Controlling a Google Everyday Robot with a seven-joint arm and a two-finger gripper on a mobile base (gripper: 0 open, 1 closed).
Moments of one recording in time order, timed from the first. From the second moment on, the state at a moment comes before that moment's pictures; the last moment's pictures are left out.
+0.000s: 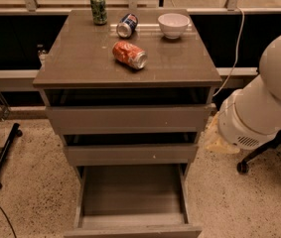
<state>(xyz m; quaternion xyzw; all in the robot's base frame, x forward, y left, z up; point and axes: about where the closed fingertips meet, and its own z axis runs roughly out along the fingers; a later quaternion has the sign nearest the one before) 0.422 -0.169 0.848 -0.61 0.77 -0.03 0.18</state>
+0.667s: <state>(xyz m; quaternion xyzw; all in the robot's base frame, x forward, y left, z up) 0.423 -0.148 0.769 -0.61 0.77 0.03 0.18</state>
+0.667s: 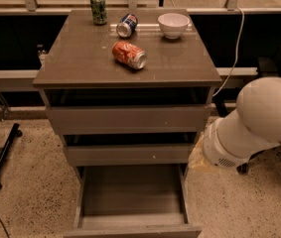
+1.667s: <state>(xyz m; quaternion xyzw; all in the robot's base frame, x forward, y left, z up) 0.424 -0.131 0.717 -0.61 0.77 0.05 0.18</state>
